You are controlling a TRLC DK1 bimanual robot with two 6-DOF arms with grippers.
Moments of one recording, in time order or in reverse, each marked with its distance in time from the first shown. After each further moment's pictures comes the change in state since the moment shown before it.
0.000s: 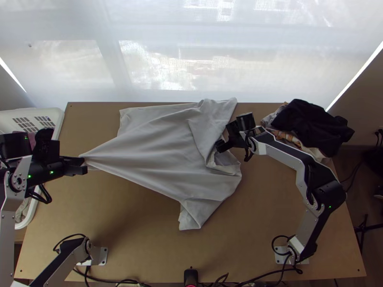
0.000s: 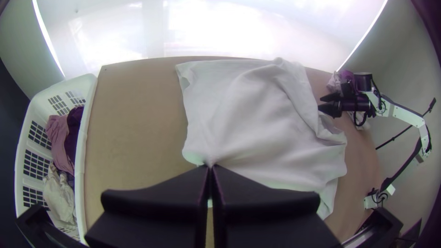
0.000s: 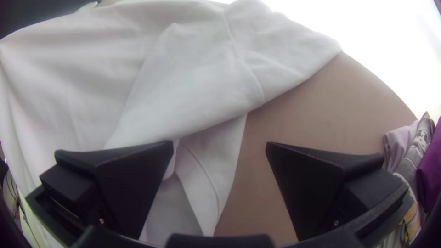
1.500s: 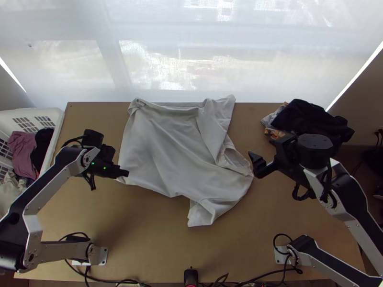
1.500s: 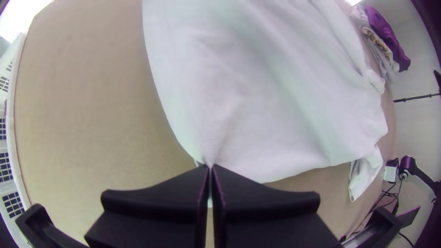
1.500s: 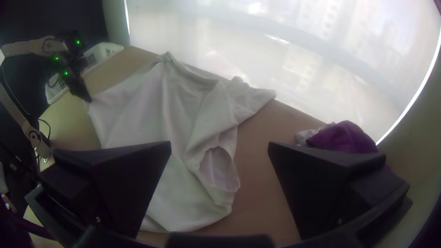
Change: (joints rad) left arm -0.320 0.441 -0.240 0.292 -0.131 -0.117; right arm 0.082 -0.951 -0.181 -0.467 0.150 0.026
